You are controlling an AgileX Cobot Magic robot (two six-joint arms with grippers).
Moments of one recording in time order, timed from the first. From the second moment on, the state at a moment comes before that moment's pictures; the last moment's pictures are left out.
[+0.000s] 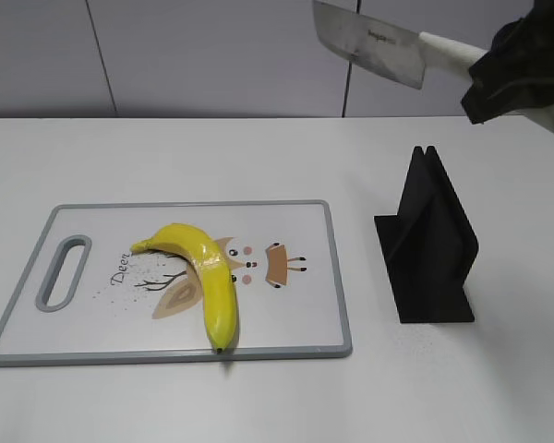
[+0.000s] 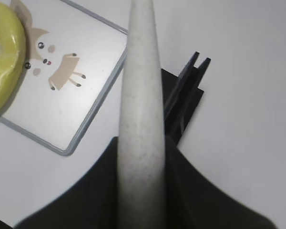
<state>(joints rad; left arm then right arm) -0.03 0.36 -0.61 -0.06 0.71 0.13 0.42 1.36 -1.21 0.09 0.90 -0.12</state>
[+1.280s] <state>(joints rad) -0.42 1.49 -1.34 -0.25 1.18 1.10 0.42 1.80 -1.57 0.54 1.20 -1.32</state>
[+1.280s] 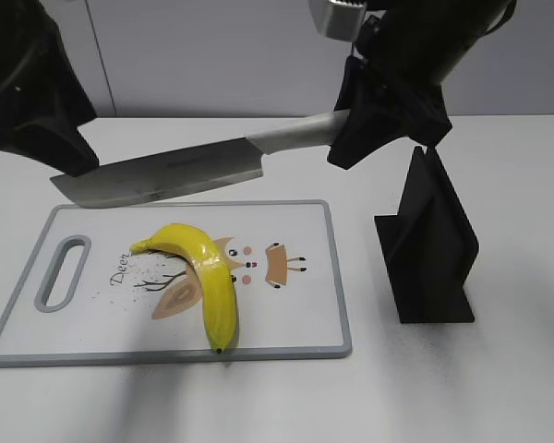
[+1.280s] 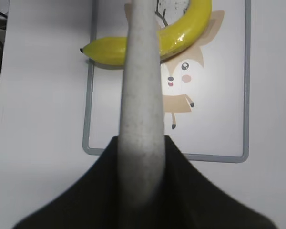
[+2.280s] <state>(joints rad) -0.42 1.60 -1.34 -0.21 1.13 1.12 0.42 1.89 -1.58 0.53 1.17 -1.33</state>
